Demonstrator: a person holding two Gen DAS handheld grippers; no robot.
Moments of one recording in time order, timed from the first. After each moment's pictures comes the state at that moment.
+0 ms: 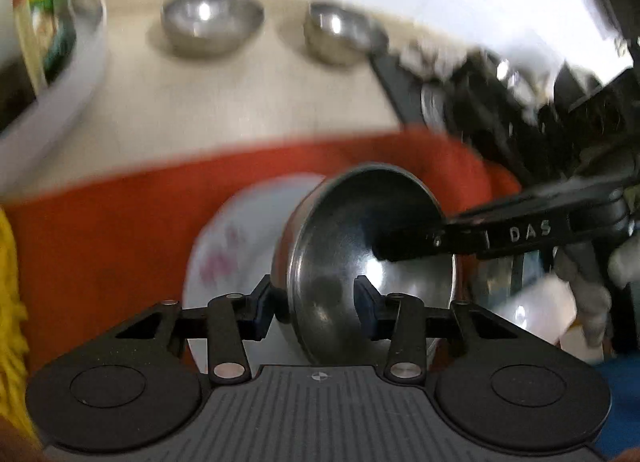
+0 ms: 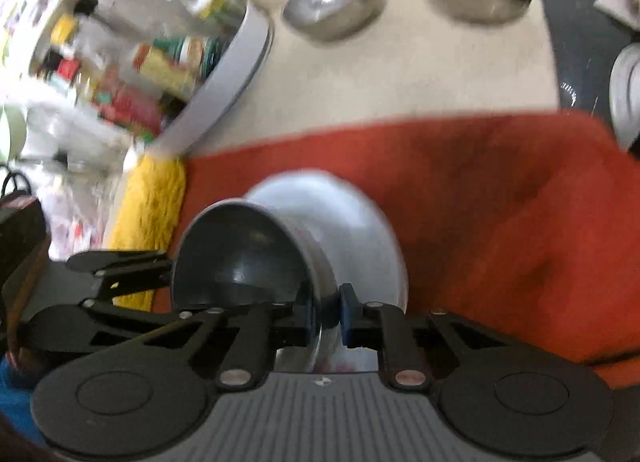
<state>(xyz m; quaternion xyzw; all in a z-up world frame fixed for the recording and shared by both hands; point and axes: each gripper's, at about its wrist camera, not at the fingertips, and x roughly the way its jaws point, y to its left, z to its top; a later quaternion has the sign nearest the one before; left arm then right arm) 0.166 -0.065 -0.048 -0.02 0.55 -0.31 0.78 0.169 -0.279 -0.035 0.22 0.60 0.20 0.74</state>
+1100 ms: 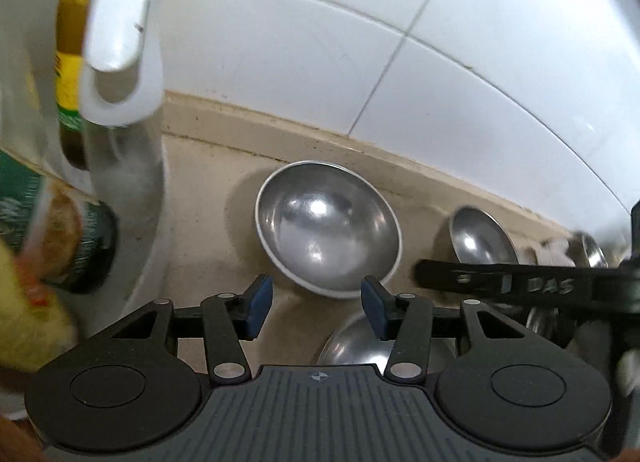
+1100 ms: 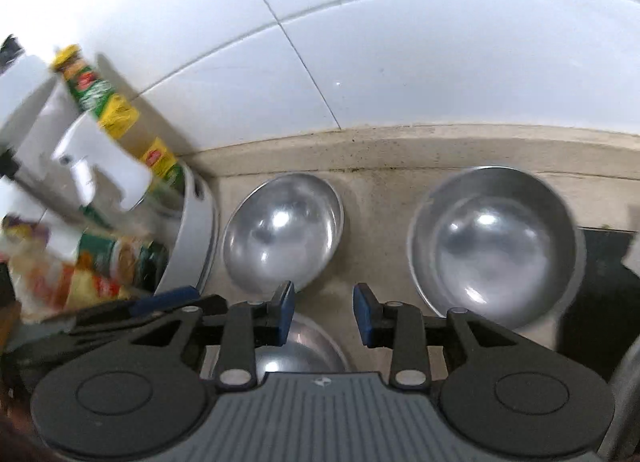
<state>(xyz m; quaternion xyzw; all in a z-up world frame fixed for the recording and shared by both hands) 0.353 -0.071 -0.057 -0.12 0.49 -0.17 0.85 0.360 -0.286 -0.038 0.20 0.52 0.13 0.82</state>
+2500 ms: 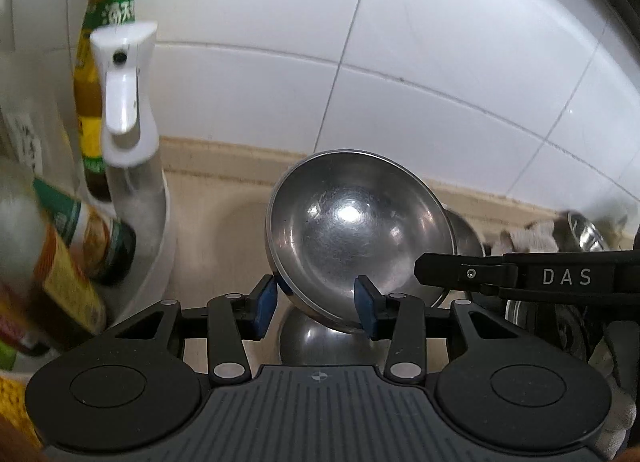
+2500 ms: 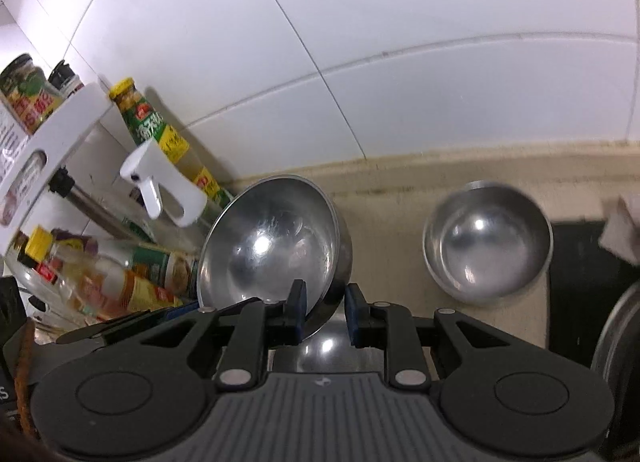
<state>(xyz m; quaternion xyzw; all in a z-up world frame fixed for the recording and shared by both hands) 0.272 -0.087 -0.005 -0.05 0.44 -0.17 0.88 0.290 -0.279 0.024 0.22 0.47 0.11 0.85</state>
